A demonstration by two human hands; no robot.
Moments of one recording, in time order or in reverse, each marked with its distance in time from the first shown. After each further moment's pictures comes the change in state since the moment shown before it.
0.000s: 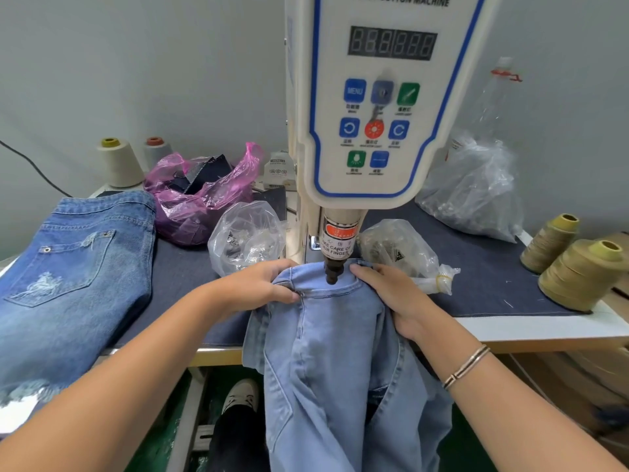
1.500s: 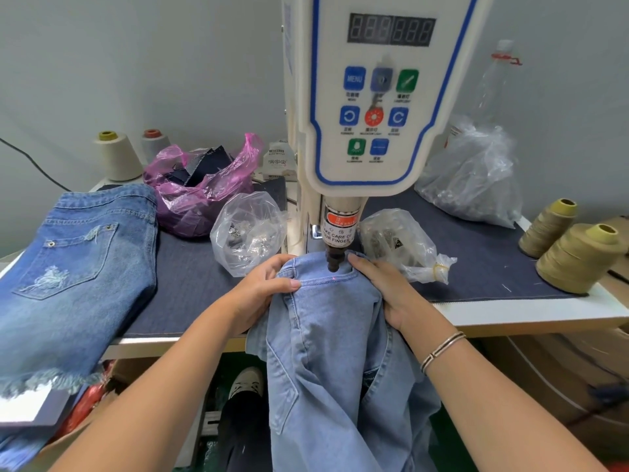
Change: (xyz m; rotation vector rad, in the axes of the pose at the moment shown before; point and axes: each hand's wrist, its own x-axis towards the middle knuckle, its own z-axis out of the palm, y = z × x) left_hand 0.010 -0.042 0.025 -0.655 0.034 0.134; right_hand 0.005 0.014 0.010 0.251 -0.023 0.025
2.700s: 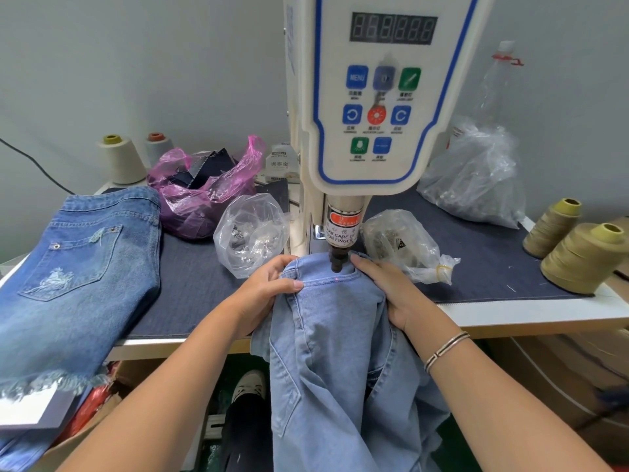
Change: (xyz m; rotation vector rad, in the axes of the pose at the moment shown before) left_hand 0.002 -0.004 -0.001 -0.002 0.018 0.020; right_hand 0.001 0.000 -0.001 0.011 -0.015 0.013
